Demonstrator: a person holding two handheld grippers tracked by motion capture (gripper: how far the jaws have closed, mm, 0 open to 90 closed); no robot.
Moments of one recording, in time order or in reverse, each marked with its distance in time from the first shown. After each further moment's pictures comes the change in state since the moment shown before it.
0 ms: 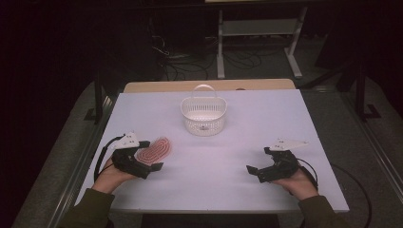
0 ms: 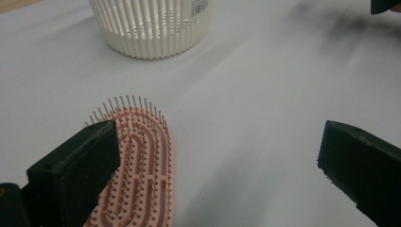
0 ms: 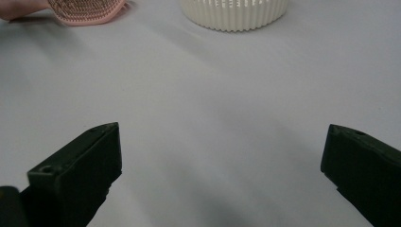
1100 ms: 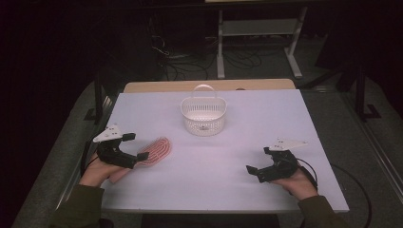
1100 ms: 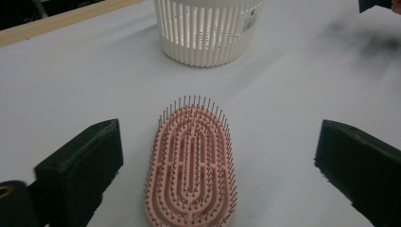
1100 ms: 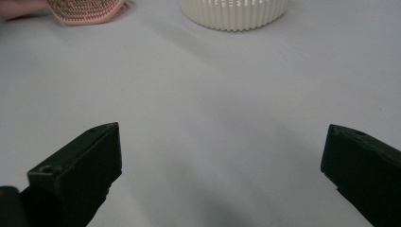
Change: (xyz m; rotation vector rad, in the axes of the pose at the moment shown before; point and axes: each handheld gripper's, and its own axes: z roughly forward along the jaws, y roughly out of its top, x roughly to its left) left arm 0.036 -0.006 -0.028 -0.057 0.074 -0.036; right arm 0.000 0.000 0.001 0.002 -0.001 -0.003
